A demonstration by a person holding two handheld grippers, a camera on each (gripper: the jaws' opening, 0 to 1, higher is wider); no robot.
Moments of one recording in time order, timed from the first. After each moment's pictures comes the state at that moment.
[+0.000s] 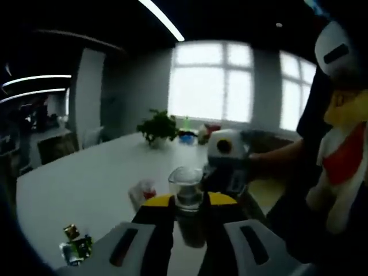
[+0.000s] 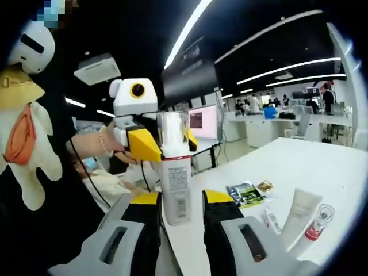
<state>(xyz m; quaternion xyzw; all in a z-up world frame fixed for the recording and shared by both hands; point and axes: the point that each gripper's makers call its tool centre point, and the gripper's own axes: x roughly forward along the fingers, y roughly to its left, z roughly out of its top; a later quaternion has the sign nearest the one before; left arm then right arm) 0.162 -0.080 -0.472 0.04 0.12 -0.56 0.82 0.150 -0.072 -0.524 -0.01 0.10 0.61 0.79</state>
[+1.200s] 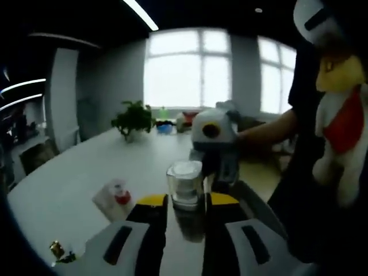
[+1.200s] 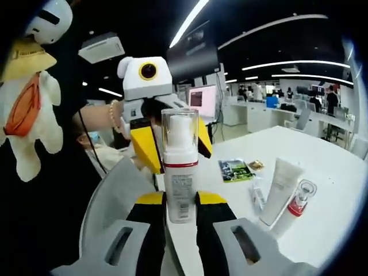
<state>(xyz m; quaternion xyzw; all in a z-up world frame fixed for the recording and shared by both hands) 0.151 -0.148 -0.518 0.09 0.13 -0.63 0.76 0.146 -0.128 -0.566 -0.06 0.14 0.61 0.77</state>
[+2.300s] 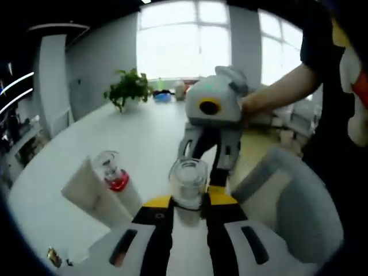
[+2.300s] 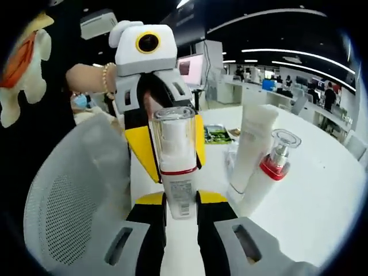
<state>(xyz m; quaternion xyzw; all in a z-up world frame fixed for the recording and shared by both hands) 0.218 -0.189 -0.626 0.16 0.20 -0.62 0.74 0.210 -0.175 -0.667 -0.15 0.20 0.59 0.77</state>
